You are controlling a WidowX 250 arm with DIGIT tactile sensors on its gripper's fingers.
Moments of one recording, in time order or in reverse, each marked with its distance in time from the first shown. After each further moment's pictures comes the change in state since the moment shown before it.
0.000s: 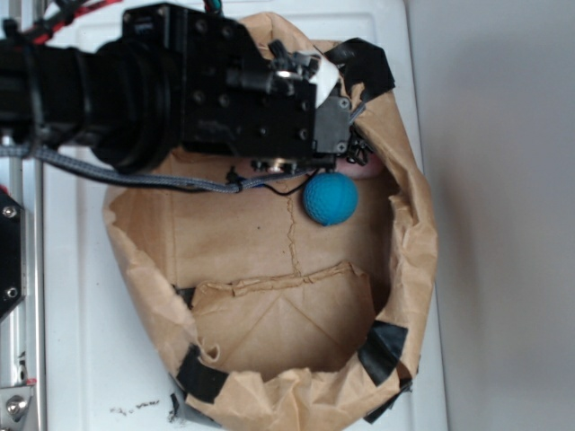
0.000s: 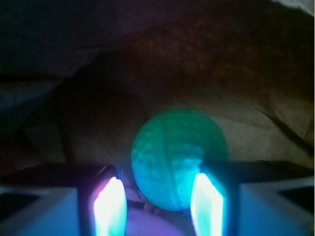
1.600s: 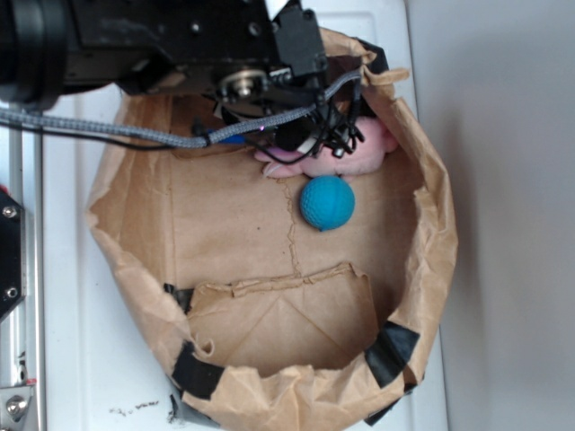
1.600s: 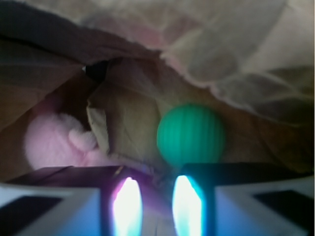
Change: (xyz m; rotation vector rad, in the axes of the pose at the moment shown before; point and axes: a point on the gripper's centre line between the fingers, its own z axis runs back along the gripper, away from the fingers) arm 0.013 0.006 0.036 -0.126 0.061 -0.118
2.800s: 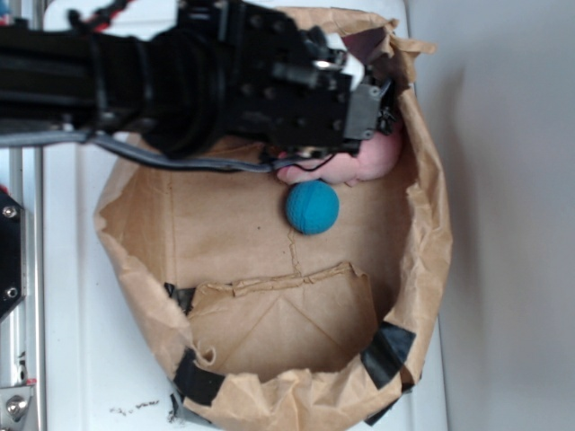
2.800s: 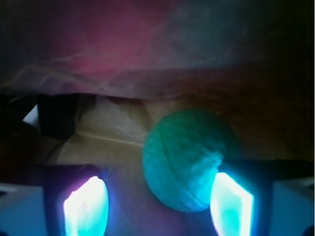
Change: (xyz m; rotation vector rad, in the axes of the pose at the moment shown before) arm 0.012 -0.007 -0.046 0.135 -0.146 0.161
